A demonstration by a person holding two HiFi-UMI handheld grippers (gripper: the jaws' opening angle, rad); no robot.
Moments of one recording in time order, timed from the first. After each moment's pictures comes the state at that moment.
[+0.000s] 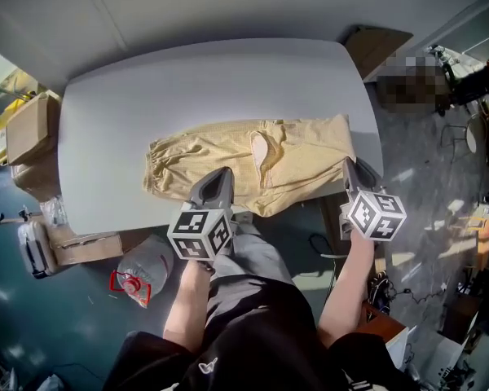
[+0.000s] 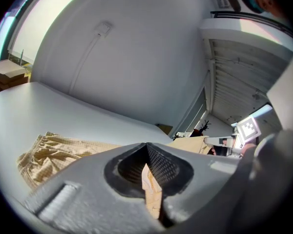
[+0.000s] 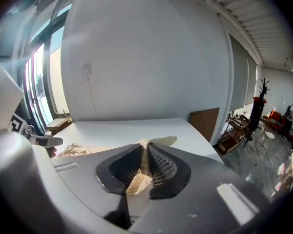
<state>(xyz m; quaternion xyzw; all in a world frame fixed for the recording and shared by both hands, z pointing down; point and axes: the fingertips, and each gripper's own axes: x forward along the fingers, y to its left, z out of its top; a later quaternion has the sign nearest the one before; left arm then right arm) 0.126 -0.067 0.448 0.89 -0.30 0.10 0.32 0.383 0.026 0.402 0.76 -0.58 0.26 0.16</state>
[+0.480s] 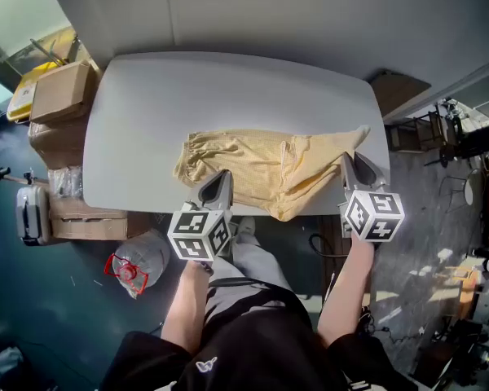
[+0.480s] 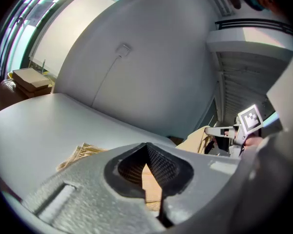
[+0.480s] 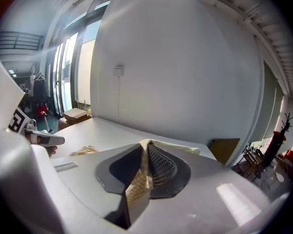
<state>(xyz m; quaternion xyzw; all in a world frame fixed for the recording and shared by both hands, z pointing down) 0.024 -0.079 0.424 0.87 -0.38 0.05 0.32 0.274 -0.050 0.337 0.69 -0.67 0.15 0.22</state>
